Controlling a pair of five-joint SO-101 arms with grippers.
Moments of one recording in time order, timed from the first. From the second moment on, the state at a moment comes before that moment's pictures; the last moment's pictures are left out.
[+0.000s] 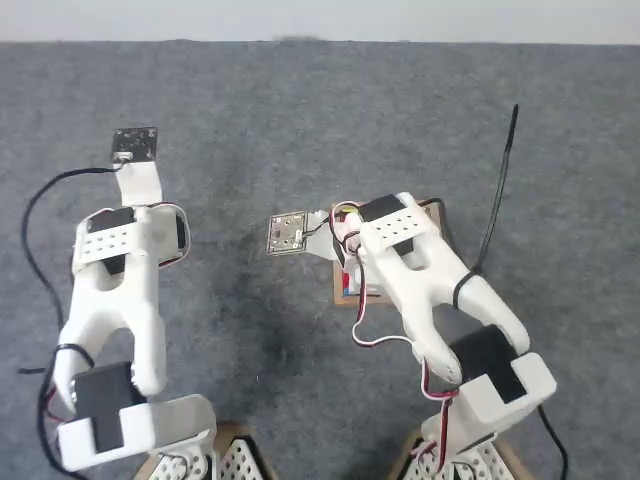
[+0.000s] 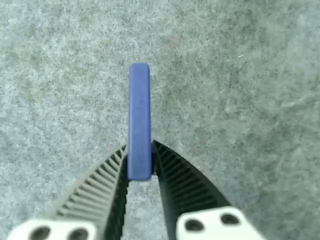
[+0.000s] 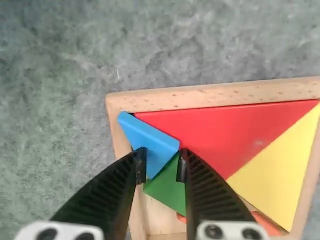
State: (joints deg) left arm -21.8 -5.9 38.4 50.0 -3.8; right arm -28.7 7.3 22.3 62.9 61.8
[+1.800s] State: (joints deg) left arm -21.8 -5.9 38.4 50.0 -3.8; right arm 11.2 -50.7 65.8 60.4 32.1
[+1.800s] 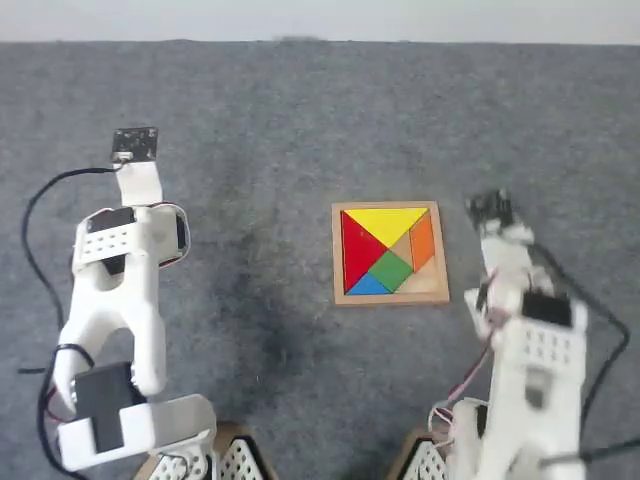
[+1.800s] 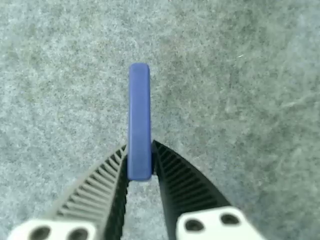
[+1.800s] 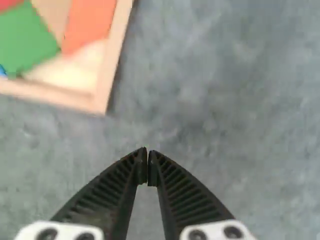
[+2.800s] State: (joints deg) left arm -11.3 -5.9 31.3 62.9 -6.5; right arm 30.6 -103.0 95.4 70.6 31.4
